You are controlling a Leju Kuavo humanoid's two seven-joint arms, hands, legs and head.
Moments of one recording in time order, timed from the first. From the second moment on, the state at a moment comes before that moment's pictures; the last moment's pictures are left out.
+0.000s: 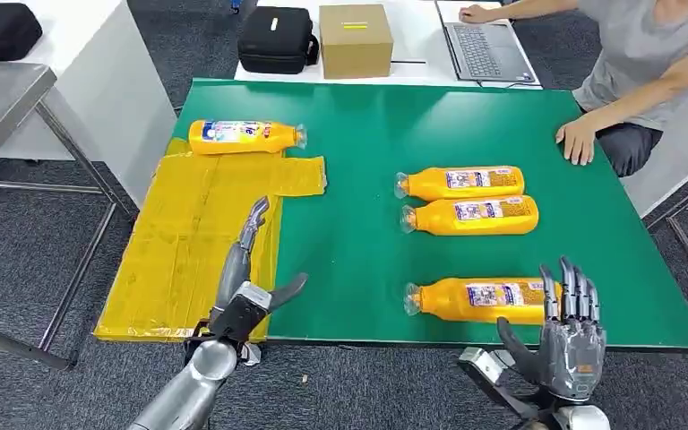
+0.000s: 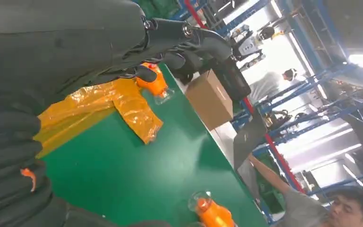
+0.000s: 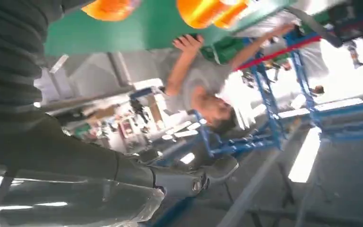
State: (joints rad) left arm -0.28 -0.14 -0.46 -1.05 -0.33 0.36 -0.60; right arm 0.20 0.10 -0.21 -1.57 1.15 -0.68 -0.50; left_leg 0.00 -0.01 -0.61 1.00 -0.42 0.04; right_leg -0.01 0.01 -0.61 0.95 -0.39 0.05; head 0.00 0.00
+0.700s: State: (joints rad) left arm -0.25 -0.15 -0.46 -1.08 -0.33 0.33 -0.58; right arm 0.18 0.03 -0.22 -1.45 1.27 -0.62 -0.34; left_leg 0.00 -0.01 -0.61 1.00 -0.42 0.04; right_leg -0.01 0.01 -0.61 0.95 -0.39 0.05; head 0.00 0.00
